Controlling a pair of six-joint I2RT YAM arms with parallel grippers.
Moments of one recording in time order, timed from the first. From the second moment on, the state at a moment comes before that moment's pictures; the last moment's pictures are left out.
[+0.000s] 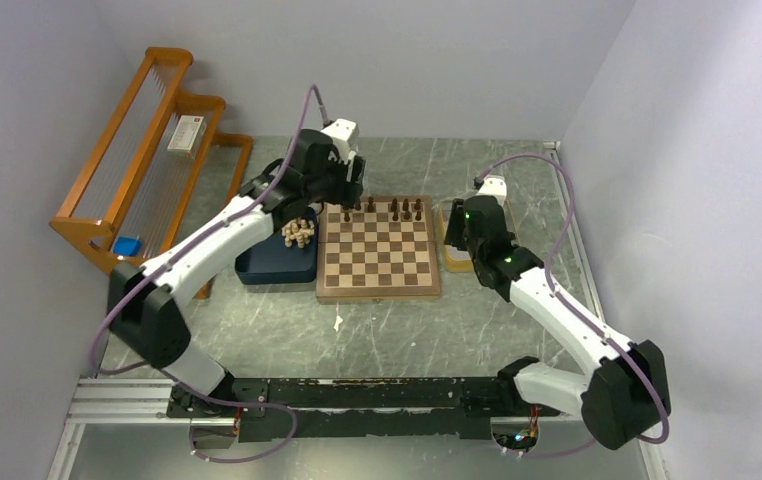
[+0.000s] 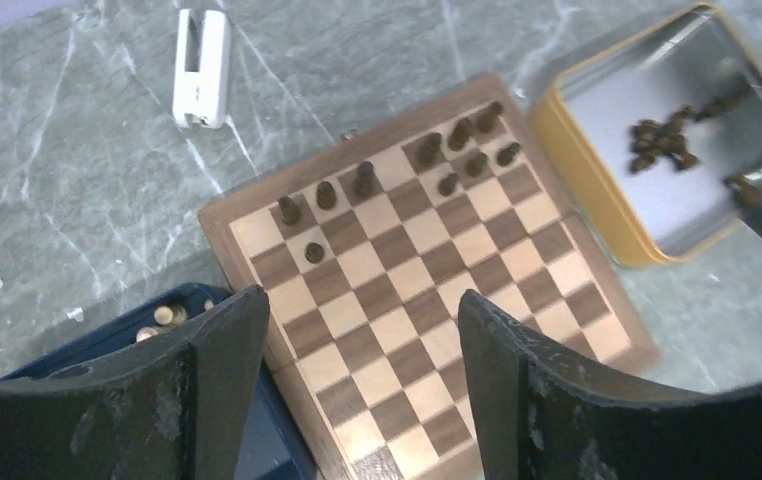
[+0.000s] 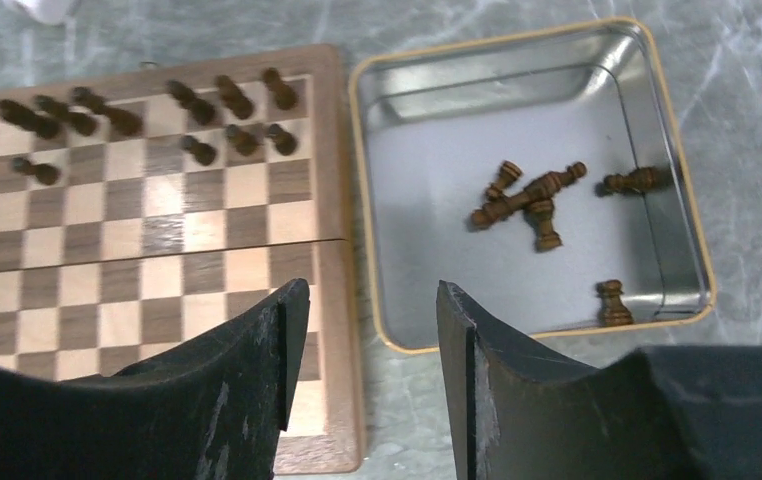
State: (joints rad) left arm -0.63 1.61 1.43 -0.36 -0.13 -0.16; right arm 0.48 1.11 0.78 -0.19 0.39 0.34
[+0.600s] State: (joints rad) left arm -0.63 1.11 0.97 -0.36 0.03 -0.14; right arm 0.20 1.49 0.89 -0.20 0.28 0.38
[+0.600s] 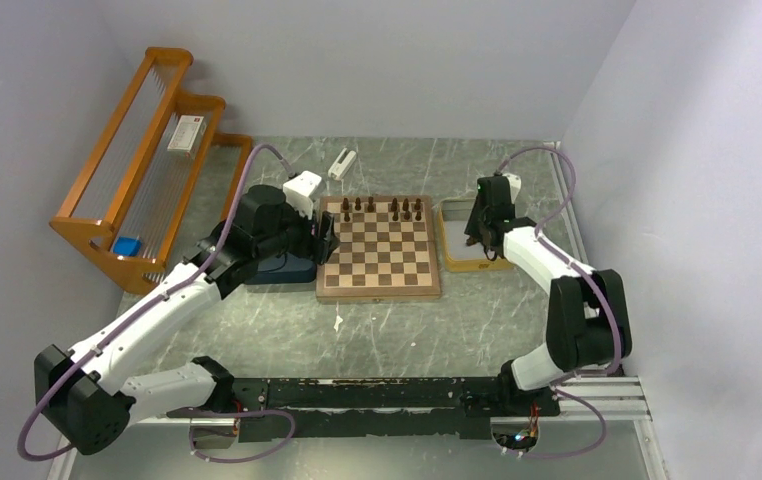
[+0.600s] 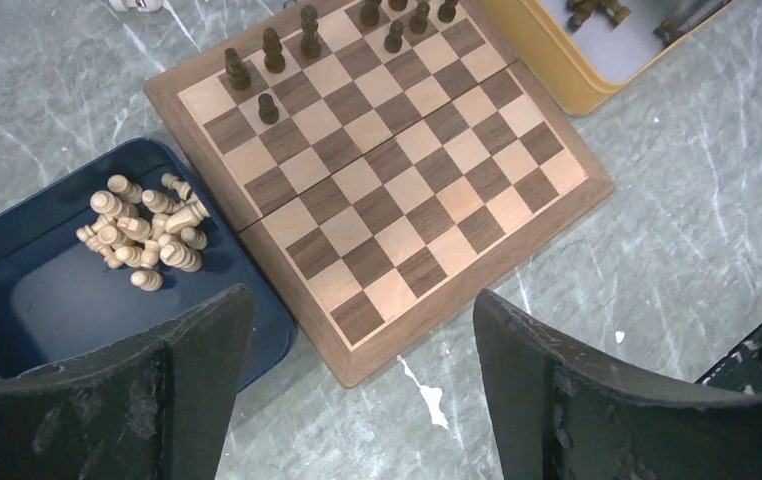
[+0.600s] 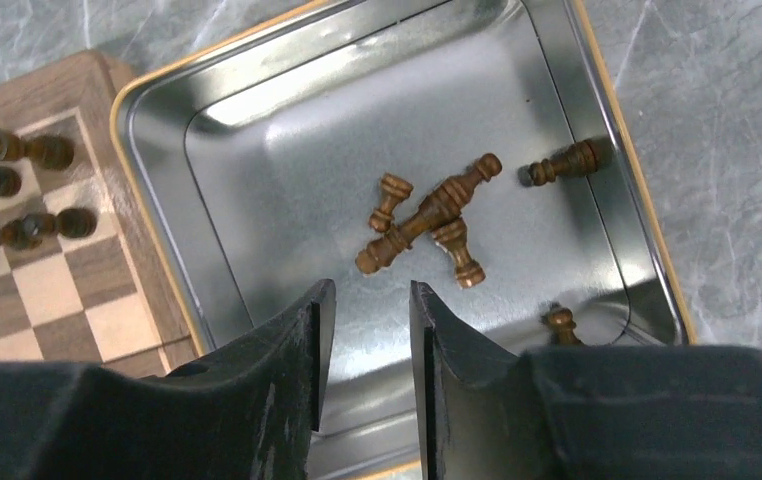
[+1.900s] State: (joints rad) left arm -0.63 1.08 0.94 -0.36 0.03 -0.09; right arm 0.10 1.87 1.16 -0.30 0.11 -0.05
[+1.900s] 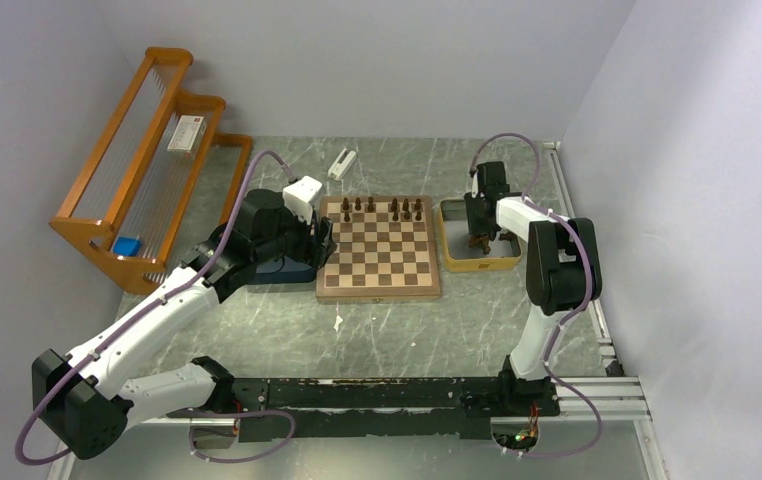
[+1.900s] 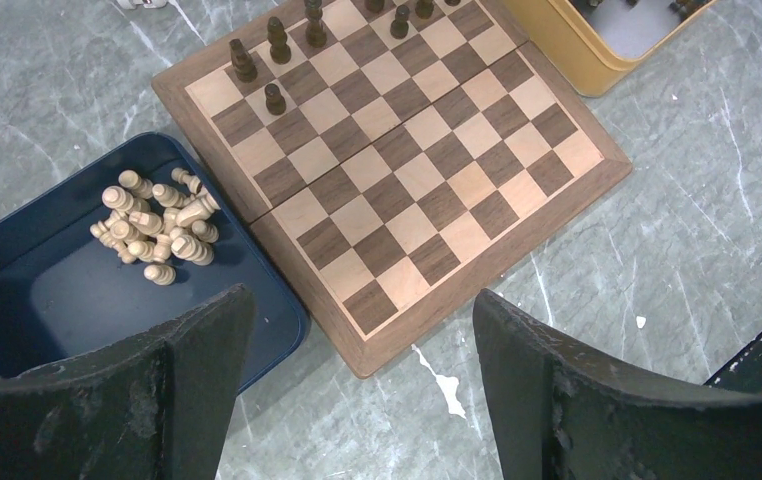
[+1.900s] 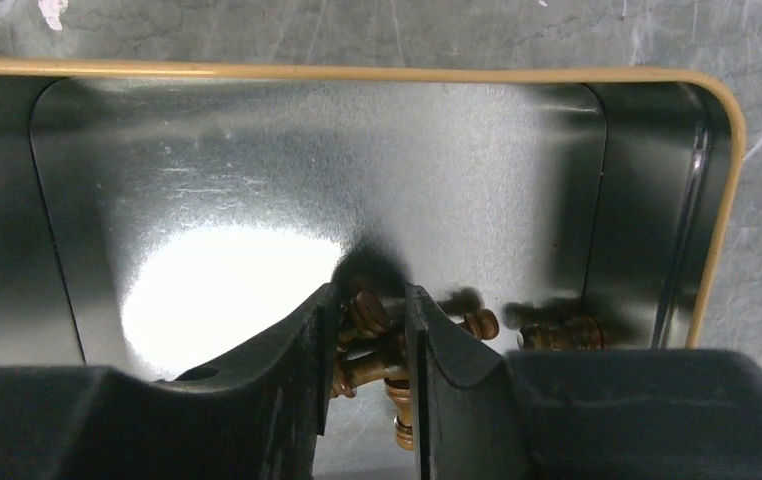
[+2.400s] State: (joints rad) left arm -0.63 1.08 0.94 -0.36 0.03 -0.09; right arm 0.08 1.88 1.19 -0.32 0.10 -0.01
